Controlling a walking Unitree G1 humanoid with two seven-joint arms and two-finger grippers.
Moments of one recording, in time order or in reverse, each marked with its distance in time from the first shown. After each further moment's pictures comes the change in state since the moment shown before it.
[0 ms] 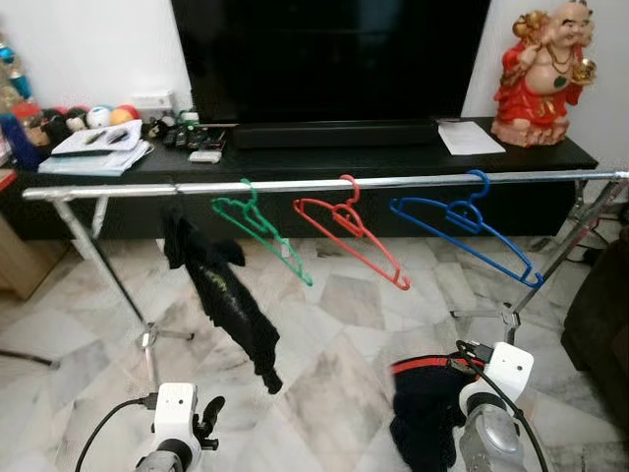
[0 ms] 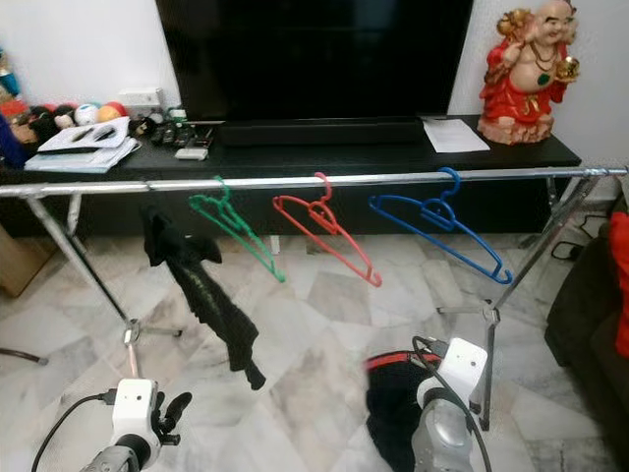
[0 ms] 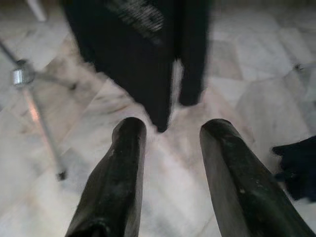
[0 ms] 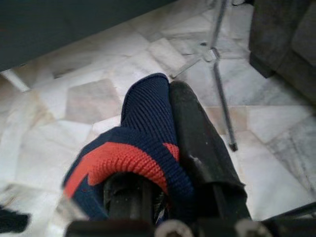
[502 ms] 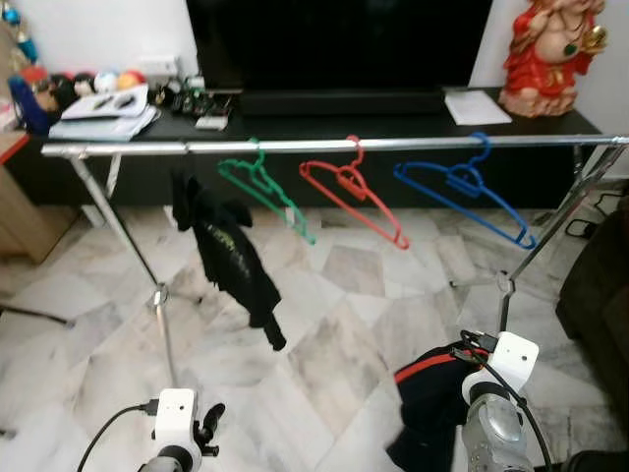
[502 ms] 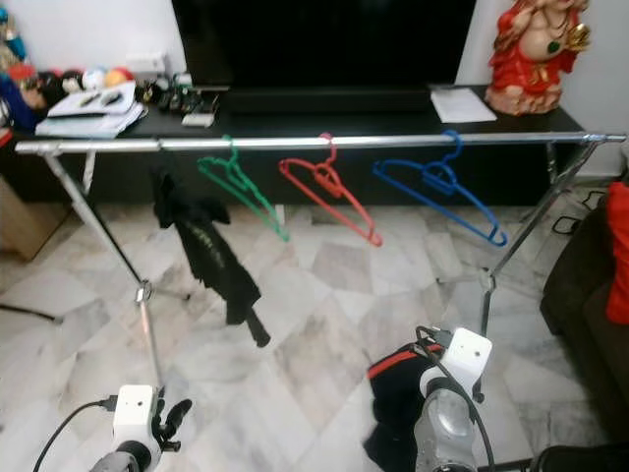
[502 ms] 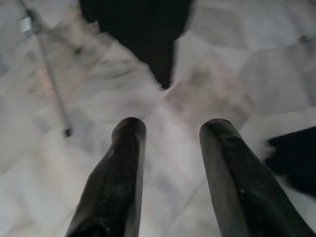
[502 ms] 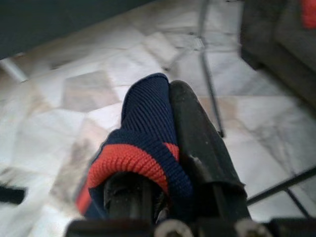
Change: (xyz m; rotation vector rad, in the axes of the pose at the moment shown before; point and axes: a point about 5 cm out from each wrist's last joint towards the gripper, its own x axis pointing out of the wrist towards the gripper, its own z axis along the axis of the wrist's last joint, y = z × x) left arm -0.001 0.004 -0.002 0.001 0.021 0.014; right arm 0.005 0.004 0.012 0.025 -0.040 0.004
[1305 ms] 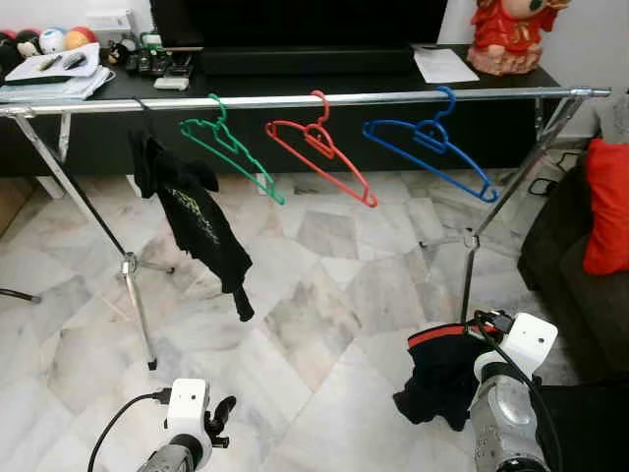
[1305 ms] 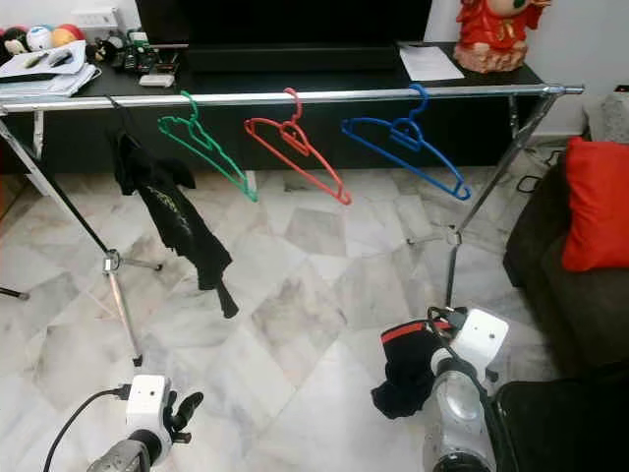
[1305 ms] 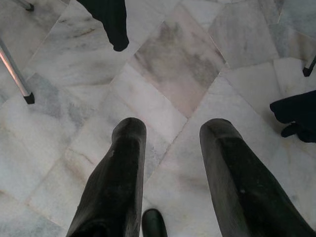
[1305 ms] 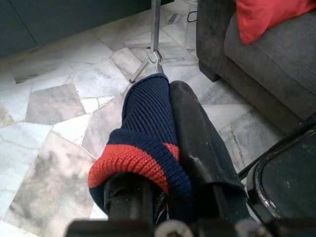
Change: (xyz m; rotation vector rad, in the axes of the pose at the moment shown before) left arm 0.006 0.002 0.006 0.013 0.026 -0.010; right arm 0.008 0.016 0.036 0.014 -0.155 0.024
